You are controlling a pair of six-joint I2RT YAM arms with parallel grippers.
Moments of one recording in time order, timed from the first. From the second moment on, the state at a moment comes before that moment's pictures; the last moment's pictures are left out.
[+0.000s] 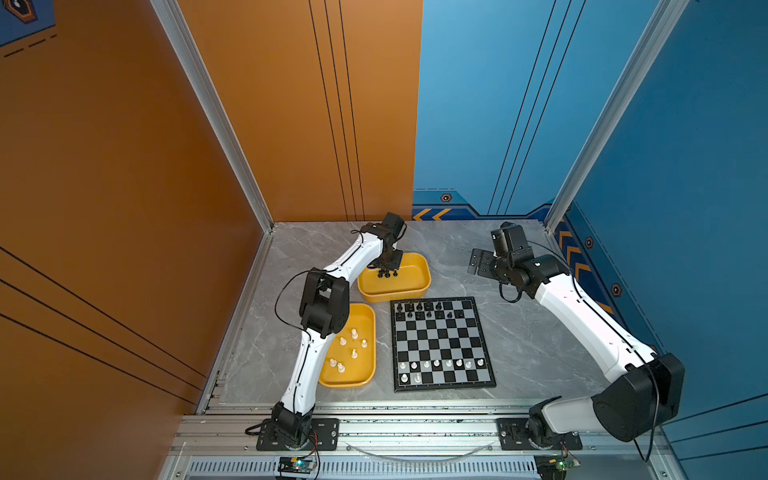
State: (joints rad) left arm -0.44 2.37 2.16 -1.00 -0.07 -0.18; right arm 0.35 1.41 1.32 -0.74 0.21 0.50
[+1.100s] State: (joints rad) left arm -0.44 2.39 2.16 -1.01 -0.07 -0.17; right arm 0.35 1.41 1.32 -0.74 0.21 0.50
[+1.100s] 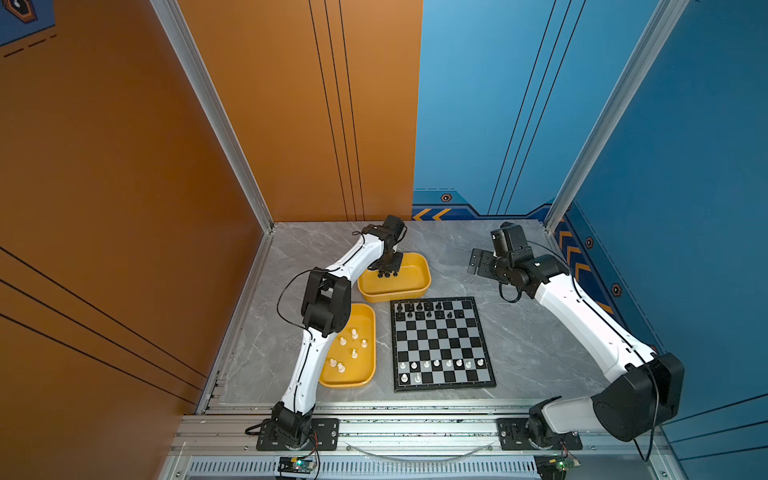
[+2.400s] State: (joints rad) left arm -0.51 2.15 2.13 -1.03 -0.05 -0.17; right arm 0.44 1.38 1.33 -0.78 0.24 0.53
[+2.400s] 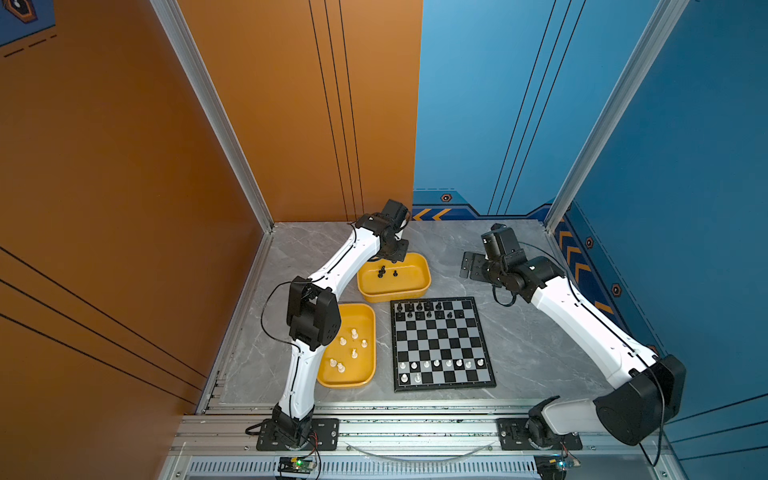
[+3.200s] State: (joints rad) left arm -0.74 2.07 2.06 -1.04 -0.03 -0.19; right arm 0.48 1.00 1.13 -0.95 0.36 0.61
